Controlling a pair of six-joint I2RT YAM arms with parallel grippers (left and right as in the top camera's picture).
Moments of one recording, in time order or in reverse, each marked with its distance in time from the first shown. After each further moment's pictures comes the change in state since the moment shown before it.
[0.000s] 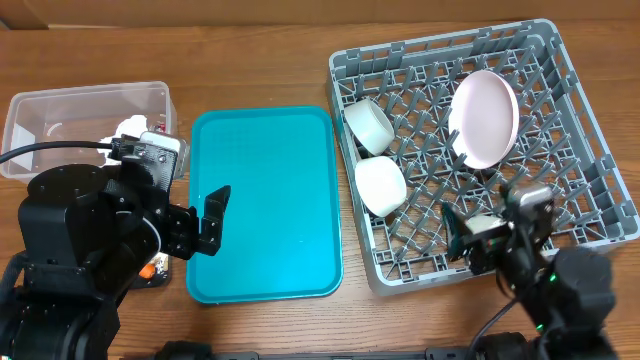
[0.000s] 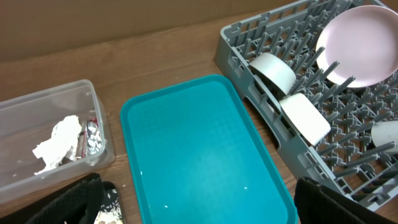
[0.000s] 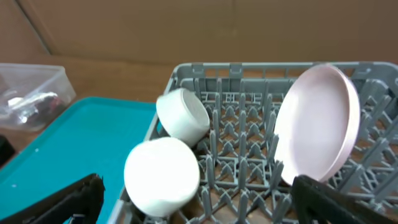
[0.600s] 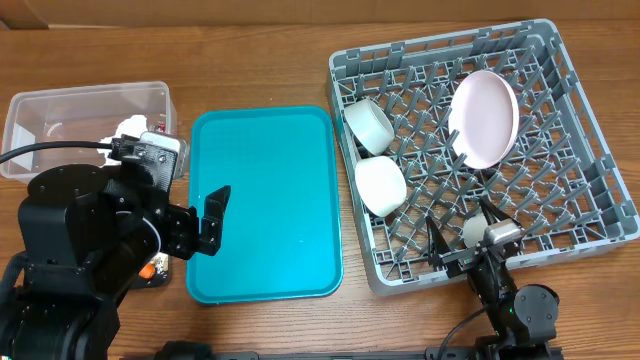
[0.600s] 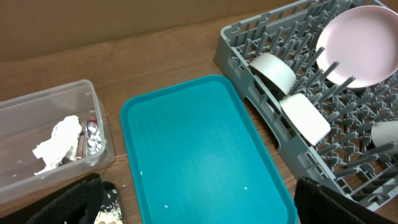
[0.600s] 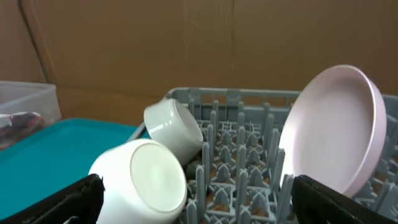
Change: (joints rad) left arm 0.000 0.000 0.000 0.001 0.000 0.000; right arm 0.000 -0.370 -0.599 0.531 0.004 -0.003
